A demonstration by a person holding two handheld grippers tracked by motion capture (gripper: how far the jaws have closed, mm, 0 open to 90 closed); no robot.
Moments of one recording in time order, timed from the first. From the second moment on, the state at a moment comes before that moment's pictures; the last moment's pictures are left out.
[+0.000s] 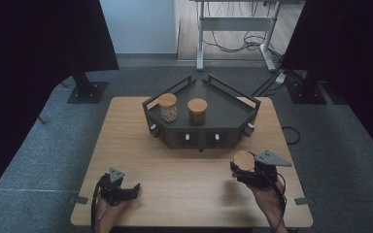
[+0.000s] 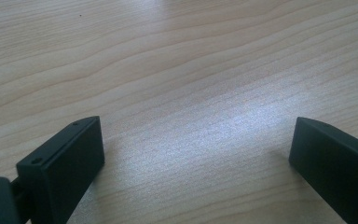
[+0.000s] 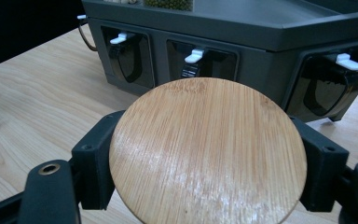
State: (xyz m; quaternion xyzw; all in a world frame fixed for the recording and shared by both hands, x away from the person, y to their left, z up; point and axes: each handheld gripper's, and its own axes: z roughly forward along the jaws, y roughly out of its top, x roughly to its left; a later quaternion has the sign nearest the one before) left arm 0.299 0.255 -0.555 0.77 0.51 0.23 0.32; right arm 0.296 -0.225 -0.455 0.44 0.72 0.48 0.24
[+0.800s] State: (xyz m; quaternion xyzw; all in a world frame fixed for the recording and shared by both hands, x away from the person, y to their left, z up) left arm 0.299 0.255 -0.555 0.77 0.51 0.23 0.32; right arm 0.313 -0.224 -0.447 0.44 0.72 0.48 0.24
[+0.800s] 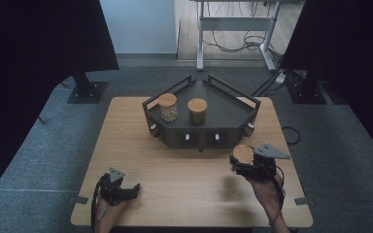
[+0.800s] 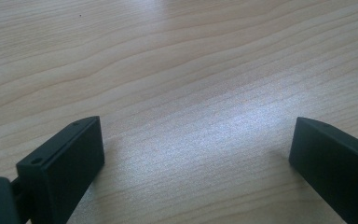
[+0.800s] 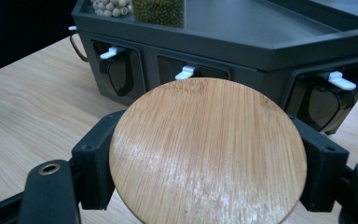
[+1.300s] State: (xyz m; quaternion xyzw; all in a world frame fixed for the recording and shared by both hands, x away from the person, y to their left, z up) left arm 0.299 0.255 -0.555 0.77 0.51 0.23 0.32; right arm 0.321 -0.222 -0.443 0.44 0.72 0.48 0.25
